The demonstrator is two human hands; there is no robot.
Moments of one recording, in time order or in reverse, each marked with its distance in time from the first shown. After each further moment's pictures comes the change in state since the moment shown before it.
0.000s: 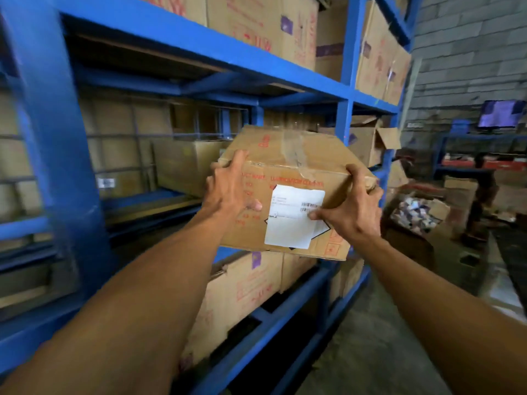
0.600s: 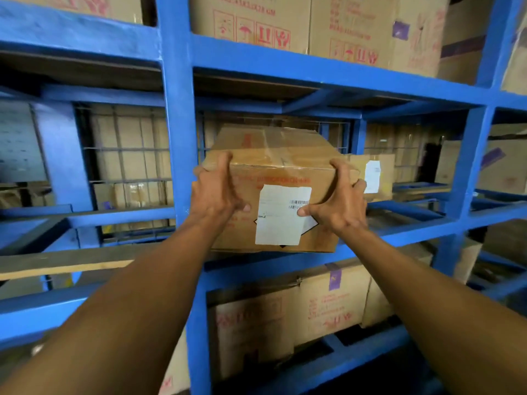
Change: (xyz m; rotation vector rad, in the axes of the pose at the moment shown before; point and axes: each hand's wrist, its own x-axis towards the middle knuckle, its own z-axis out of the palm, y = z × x) left_hand -0.034 -0.056 -0.087 0.175 0.356 -0.257; right_hand 0.021 -0.090 0.095 0.269 -0.313 -0.315
